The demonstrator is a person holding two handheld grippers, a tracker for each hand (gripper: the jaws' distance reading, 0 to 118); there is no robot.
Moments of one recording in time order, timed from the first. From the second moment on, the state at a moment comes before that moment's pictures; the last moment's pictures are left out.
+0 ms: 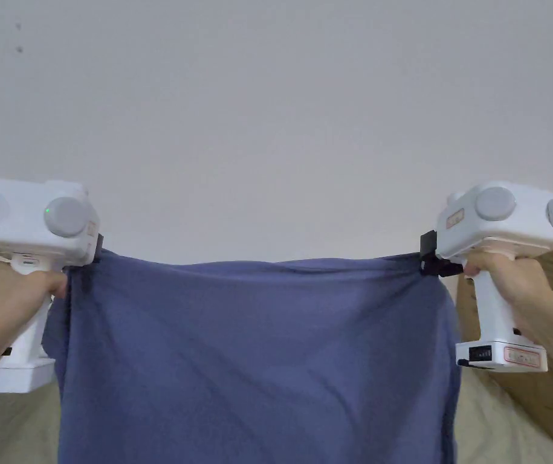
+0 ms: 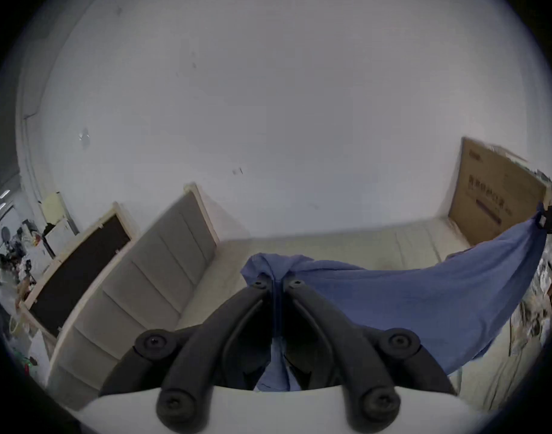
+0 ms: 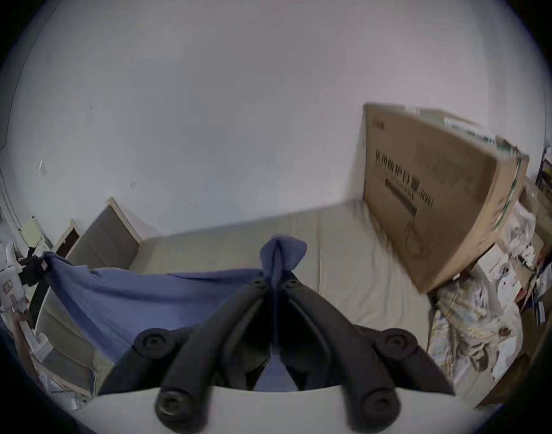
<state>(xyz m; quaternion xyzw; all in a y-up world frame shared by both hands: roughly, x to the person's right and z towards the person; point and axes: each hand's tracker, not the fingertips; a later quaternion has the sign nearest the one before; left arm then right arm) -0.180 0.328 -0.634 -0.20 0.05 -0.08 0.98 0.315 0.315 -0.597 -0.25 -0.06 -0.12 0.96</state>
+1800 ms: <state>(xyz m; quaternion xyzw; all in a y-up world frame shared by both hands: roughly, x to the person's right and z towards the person) -0.239 -0.002 -0.524 -0.35 0.02 -0.09 0.93 0.280 -0.020 -0.515 -0.46 -0.05 -0.11 0.88</state>
